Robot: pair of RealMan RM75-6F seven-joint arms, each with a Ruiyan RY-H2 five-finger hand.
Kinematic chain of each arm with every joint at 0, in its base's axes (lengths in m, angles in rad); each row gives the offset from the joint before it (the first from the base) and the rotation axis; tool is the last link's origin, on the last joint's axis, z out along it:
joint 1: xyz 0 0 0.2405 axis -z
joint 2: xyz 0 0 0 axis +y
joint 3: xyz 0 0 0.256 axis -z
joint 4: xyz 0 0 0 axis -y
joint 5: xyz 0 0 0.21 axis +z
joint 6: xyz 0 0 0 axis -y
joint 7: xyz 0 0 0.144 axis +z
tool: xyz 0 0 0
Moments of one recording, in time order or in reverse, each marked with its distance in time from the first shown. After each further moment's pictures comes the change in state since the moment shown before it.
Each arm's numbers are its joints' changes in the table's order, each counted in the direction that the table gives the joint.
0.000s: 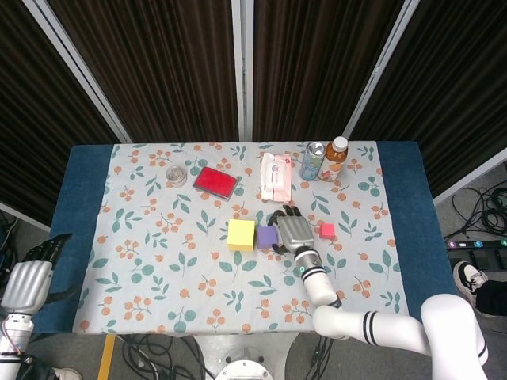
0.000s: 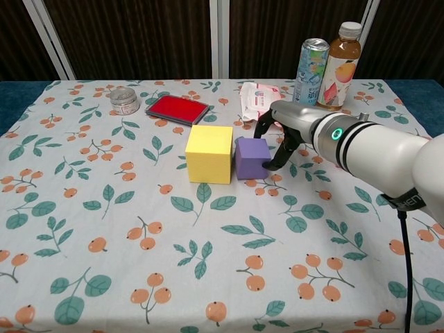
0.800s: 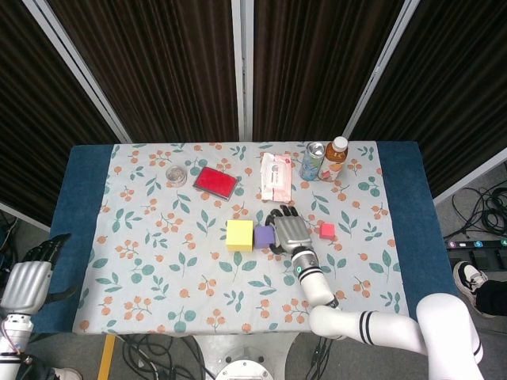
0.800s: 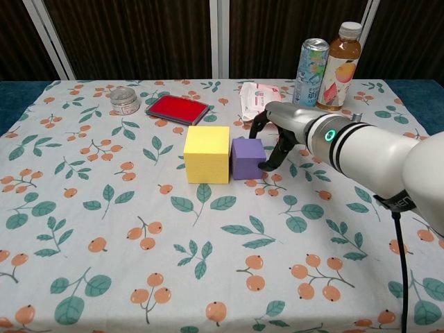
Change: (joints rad) left arm -0.001 -0.003 0.000 -0.006 0.000 0.001 -0.004; right arm -0.014 -0.017 -0.001 -0.013 0.006 -0.001 -0.017
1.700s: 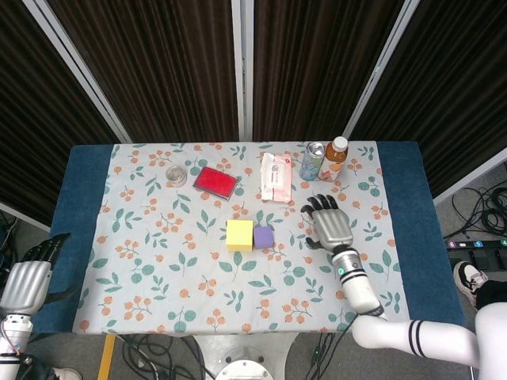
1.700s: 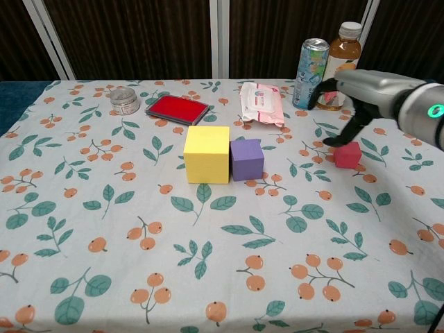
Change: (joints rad) left arm -0.003 0.007 0.001 0.016 0.007 -0.012 0.005; right arm 0.153 0.293 0.105 0.215 -0.196 -0.102 0.061
